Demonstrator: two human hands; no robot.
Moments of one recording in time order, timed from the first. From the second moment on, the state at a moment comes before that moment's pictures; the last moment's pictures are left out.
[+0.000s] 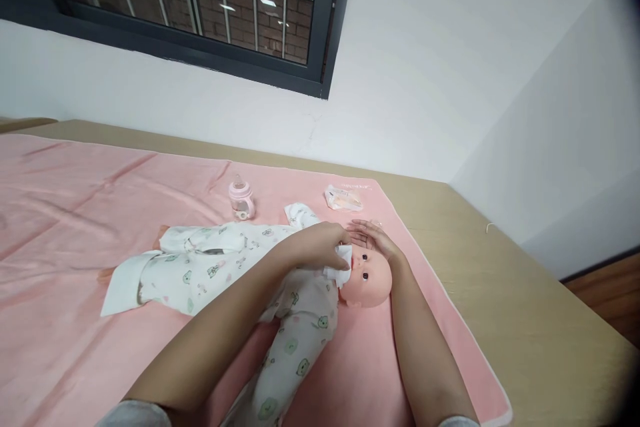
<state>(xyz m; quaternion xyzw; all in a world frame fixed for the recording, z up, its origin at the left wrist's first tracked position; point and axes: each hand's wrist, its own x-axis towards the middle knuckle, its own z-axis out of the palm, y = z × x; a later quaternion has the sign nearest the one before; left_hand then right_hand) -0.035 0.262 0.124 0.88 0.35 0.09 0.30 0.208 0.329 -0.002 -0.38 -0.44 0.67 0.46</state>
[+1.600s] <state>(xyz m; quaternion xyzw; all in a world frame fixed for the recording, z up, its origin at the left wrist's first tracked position) -0.036 0.260 0.124 0.88 0.37 0.14 0.25 0.210 0.335 -0.010 -0.39 -0.46 0.66 0.45</state>
